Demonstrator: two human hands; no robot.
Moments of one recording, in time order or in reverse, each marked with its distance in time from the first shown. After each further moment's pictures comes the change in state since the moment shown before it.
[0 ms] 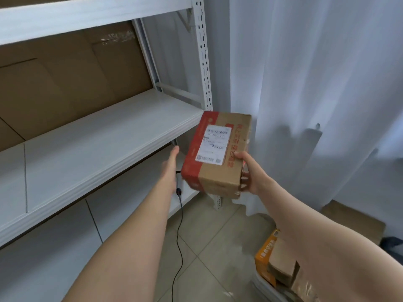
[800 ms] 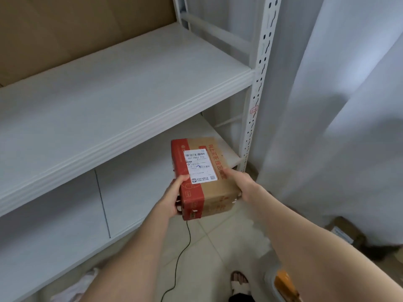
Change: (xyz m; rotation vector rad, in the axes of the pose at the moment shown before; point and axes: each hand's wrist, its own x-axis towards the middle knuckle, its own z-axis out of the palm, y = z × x) left_hand 0.190 -0.117 -0.040 -0.023 -0.049 -0.405; right_hand 0.240 0.096 0.072 -0.271 -0.028 0.341
